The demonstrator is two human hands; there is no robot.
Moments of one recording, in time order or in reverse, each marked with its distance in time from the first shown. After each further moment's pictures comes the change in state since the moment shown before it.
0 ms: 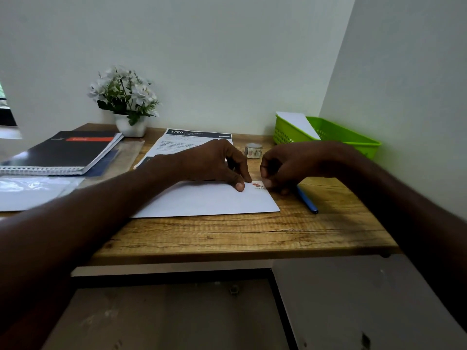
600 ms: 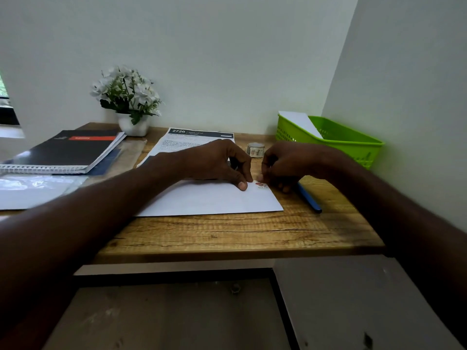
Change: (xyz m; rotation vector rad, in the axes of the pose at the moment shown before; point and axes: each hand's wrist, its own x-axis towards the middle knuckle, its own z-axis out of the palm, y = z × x) left_hand 0.000 0.000 -0.002 0.044 -0.037 0.023; right_hand 0.018 -0.005 0.011 0.019 0.174 0.101
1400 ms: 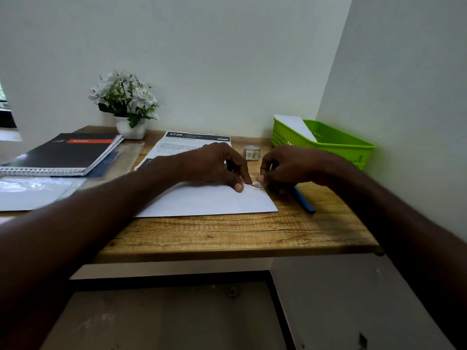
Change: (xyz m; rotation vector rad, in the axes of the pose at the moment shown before) left_hand 0.000 0.000 0.001 0.008 -0.001 -0.008; right_hand -0.024 0.002 -0.001 -0.038 0.024 -0.064
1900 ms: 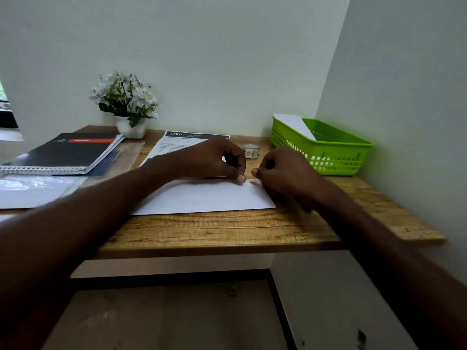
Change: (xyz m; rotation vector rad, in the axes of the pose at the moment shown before) left_hand -0.002 0.006 -0.003 -0.033 0.037 0.052; right_hand -0.013 -0.001 0.033 -0.043 0.428 -0.047
